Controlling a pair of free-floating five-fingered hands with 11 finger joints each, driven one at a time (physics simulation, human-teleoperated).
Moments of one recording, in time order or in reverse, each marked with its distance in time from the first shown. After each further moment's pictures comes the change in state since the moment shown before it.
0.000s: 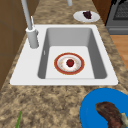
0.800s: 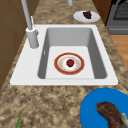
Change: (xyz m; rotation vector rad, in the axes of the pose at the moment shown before) left hand -0.013 -0.129 0.003 -0.117 0.003 -0.182; right hand 0.000 0.000 0.000 0.000 0.000 0.000
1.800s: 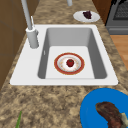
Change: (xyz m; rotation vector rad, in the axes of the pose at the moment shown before) left hand -0.034 -0.114 0.007 -0.206 -0.134 0.037; right hand 0.000 0.000 0.000 0.000 0.000 0.000
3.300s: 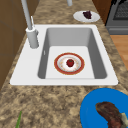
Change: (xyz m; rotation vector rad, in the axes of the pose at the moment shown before) left hand -0.002 0.060 -0.056 -0.200 0.089 0.302; right hand 0.000 0.000 0.000 0.000 0.000 0.000
